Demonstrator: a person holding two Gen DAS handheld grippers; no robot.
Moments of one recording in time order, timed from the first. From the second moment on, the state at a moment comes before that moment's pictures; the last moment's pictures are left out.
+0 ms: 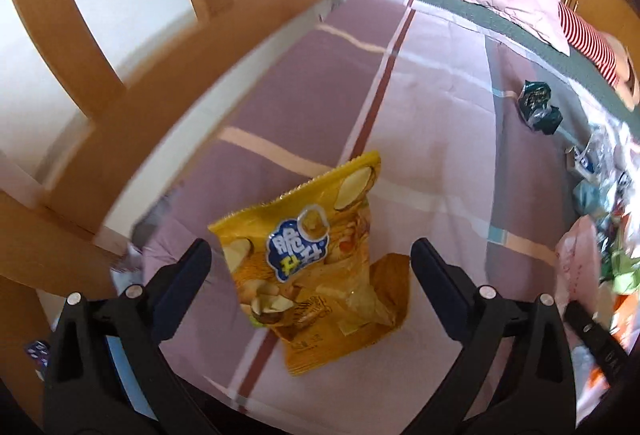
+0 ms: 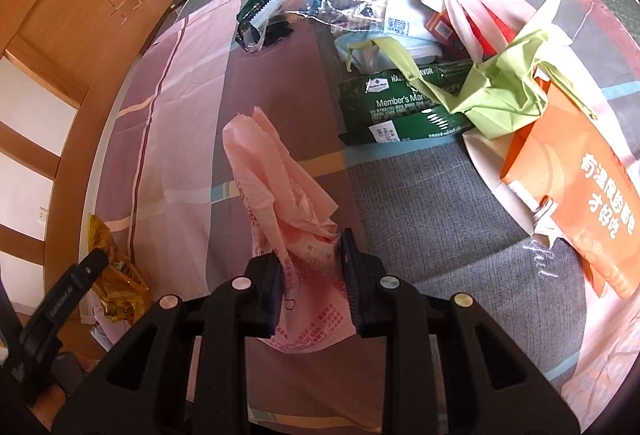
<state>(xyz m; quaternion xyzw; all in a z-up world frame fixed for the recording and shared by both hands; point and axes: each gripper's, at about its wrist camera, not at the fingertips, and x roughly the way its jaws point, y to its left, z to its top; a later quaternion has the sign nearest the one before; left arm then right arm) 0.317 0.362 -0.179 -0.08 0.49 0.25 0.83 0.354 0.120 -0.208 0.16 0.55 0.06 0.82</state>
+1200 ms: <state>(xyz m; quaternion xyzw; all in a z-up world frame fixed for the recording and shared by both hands) 0.288 0.358 -0.170 -0.13 0.45 0.21 0.86 0.358 0.126 -0.217 0.16 0.56 0.06 0.81</state>
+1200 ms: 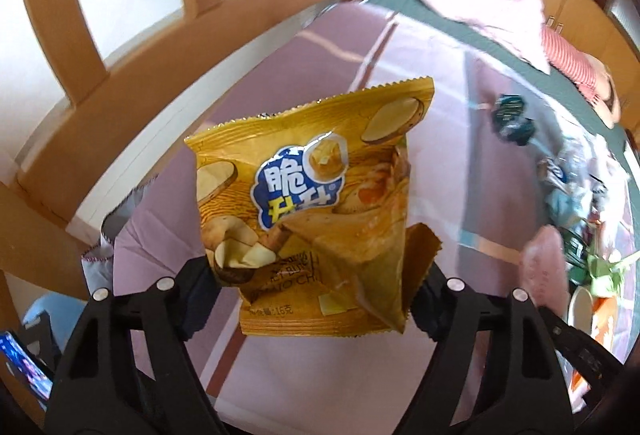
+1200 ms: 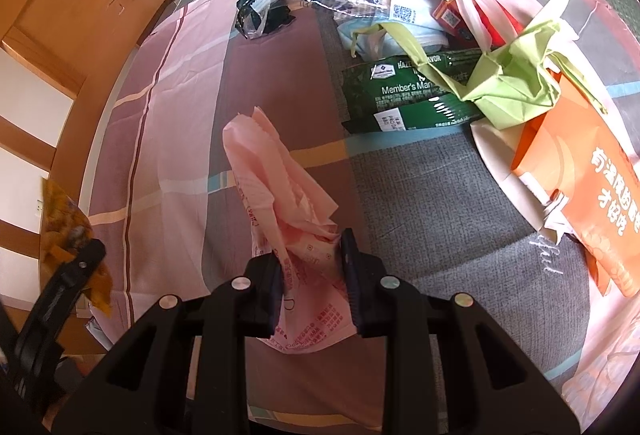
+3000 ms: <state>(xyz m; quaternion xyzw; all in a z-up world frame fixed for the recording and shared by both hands) 0.254 0.266 -0.144 -0.22 0.44 -0.11 0.87 0.142 -0.074 -0.072 0.13 0.41 -0.05 0.90</state>
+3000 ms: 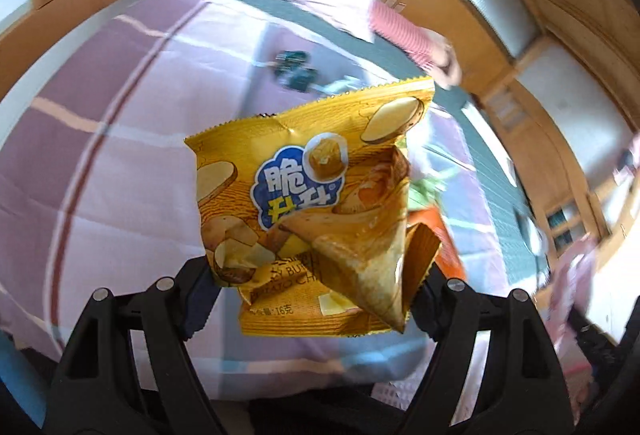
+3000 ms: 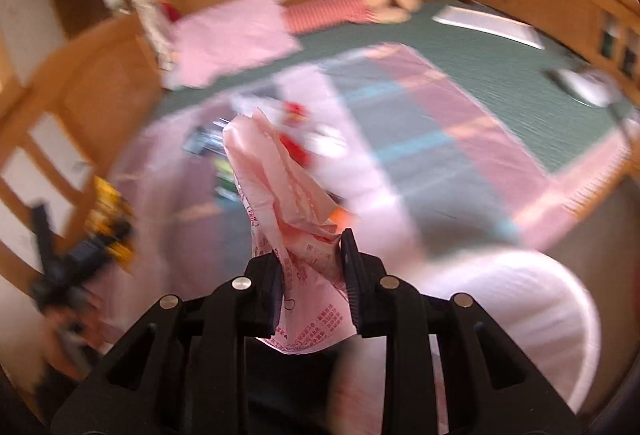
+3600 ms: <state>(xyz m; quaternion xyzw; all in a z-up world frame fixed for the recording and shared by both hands) 0.131 -0.005 -0.130 -0.08 0.46 -0.51 0.72 0.028 -0.223 -0.075 0.29 0.36 -0.20 0.86</state>
